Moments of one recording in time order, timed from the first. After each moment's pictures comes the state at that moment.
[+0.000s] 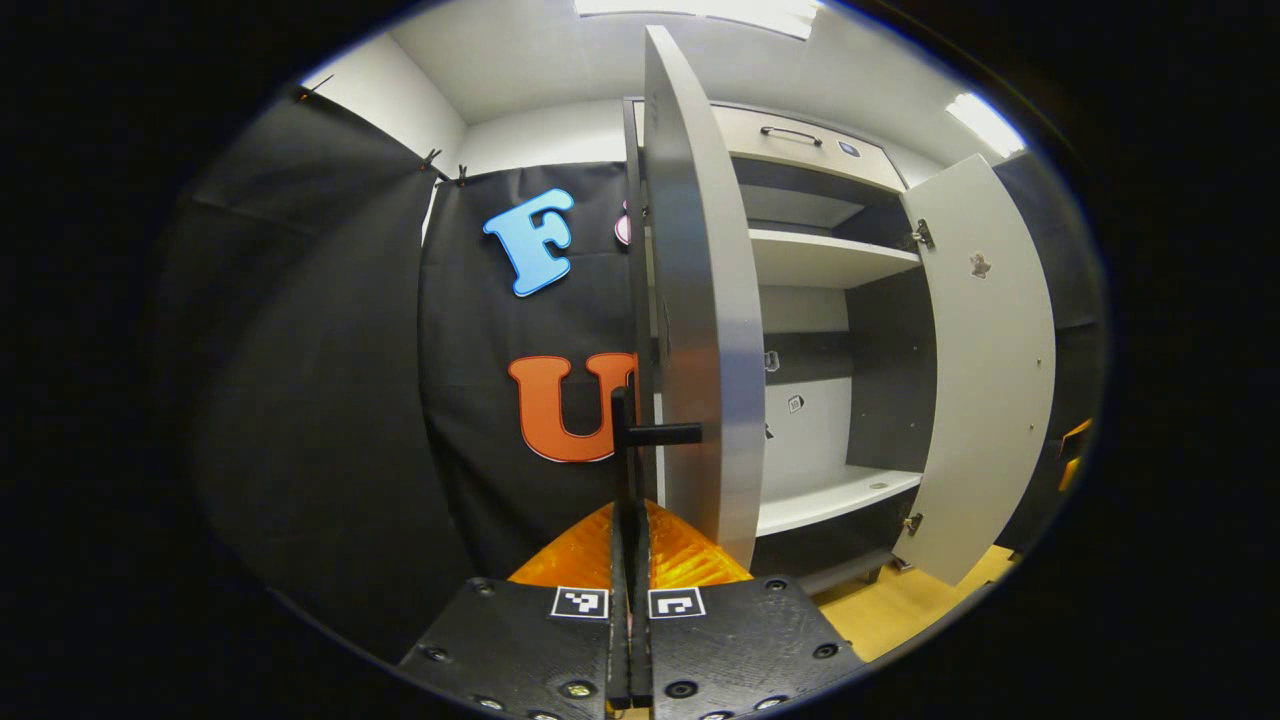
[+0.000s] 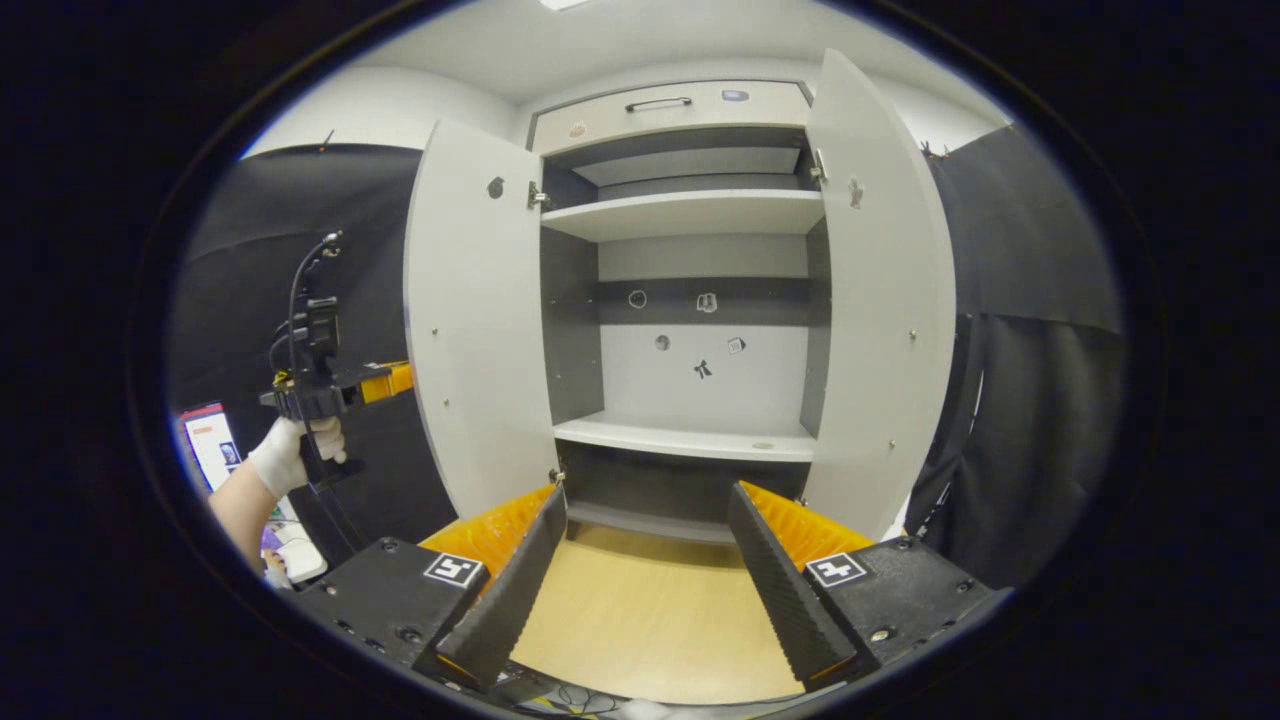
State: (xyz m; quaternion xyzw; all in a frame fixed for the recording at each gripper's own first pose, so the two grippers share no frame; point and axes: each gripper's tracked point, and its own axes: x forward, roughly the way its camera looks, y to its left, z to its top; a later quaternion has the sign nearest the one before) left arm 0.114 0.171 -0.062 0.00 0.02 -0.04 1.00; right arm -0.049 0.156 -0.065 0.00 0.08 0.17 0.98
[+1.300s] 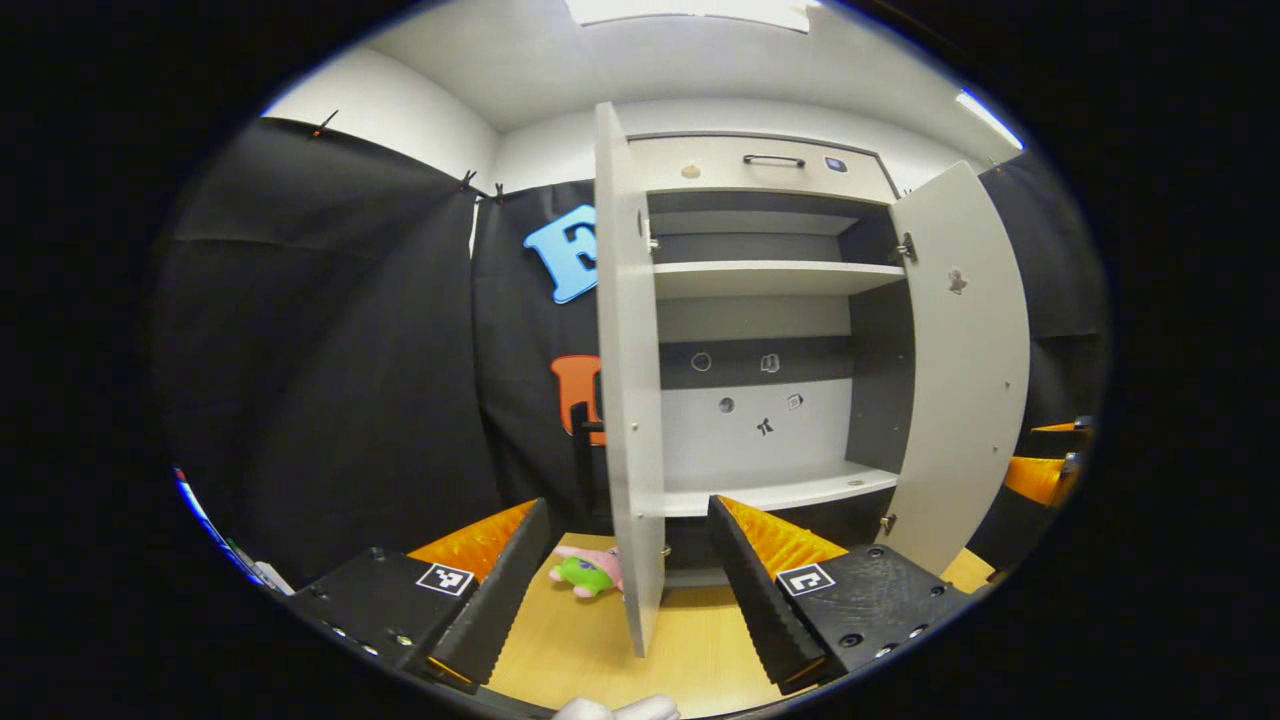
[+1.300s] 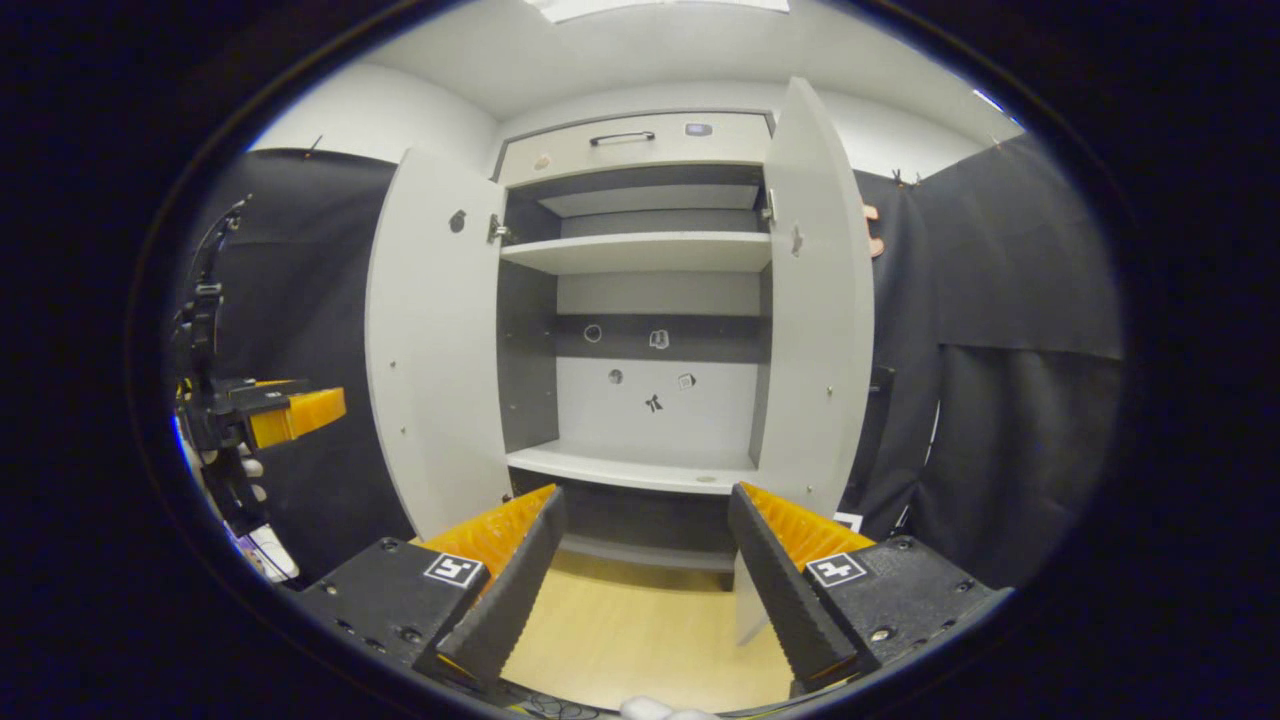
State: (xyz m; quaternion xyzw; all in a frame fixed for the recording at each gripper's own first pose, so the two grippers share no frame) left arm -0.005 0.102 -0.012 -0.02 0.04 0.02 1.00; right arm -0.044 0.106 -0.024 -0.01 0.04 0.11 0.99
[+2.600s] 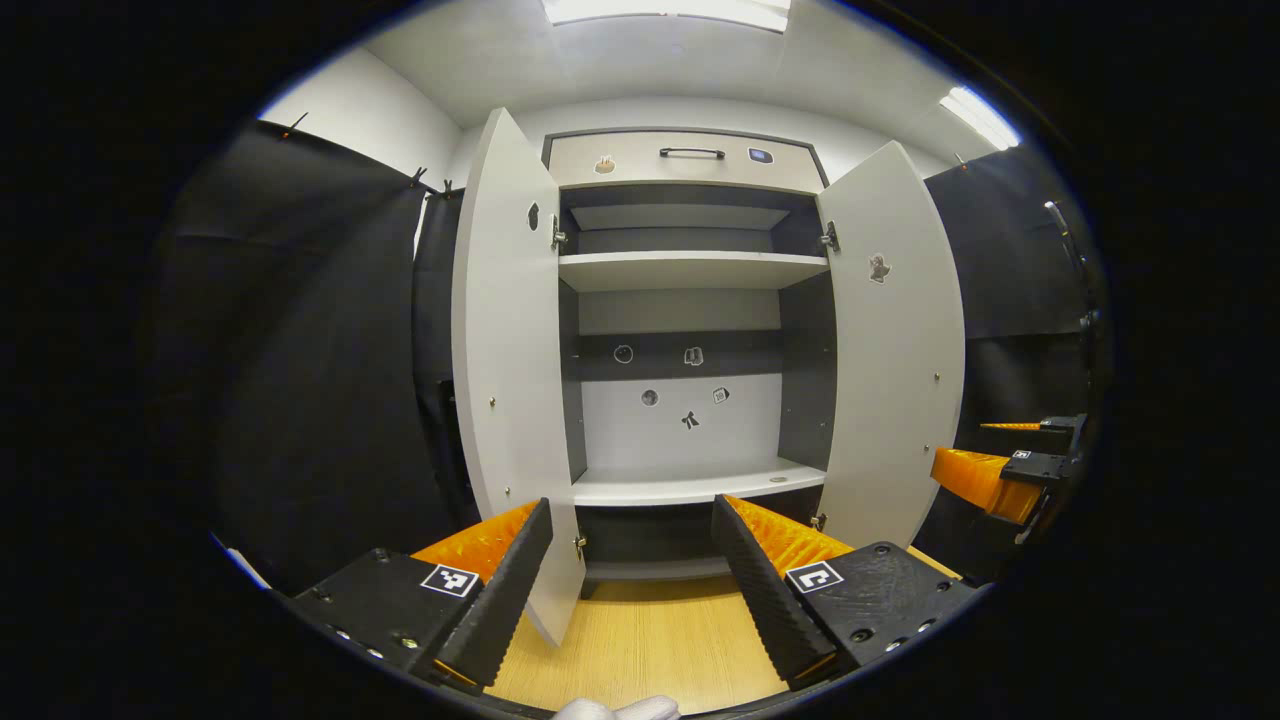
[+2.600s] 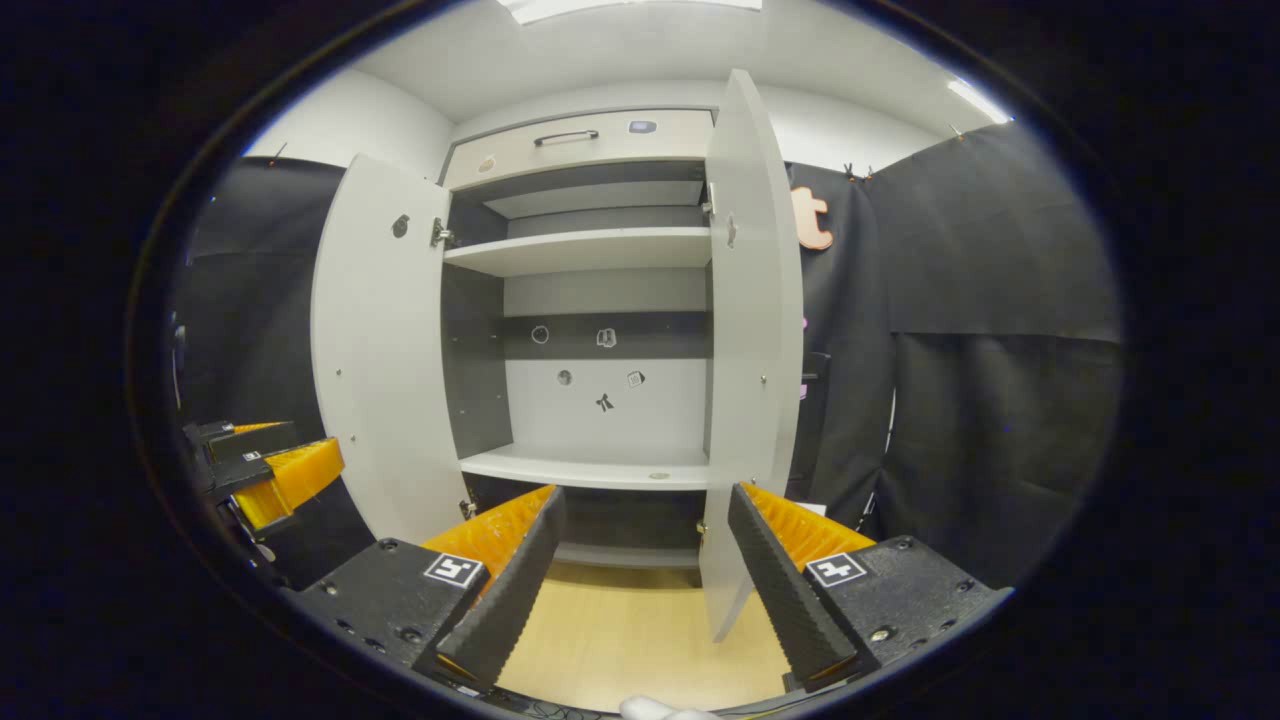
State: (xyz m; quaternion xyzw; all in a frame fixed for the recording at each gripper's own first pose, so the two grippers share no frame) left arm -0.012 0.019 -0.027 -0.02 0.05 -0.03 1.00; right arm -0.036 0.073 -0.027 0.01 0.04 0.05 1.00
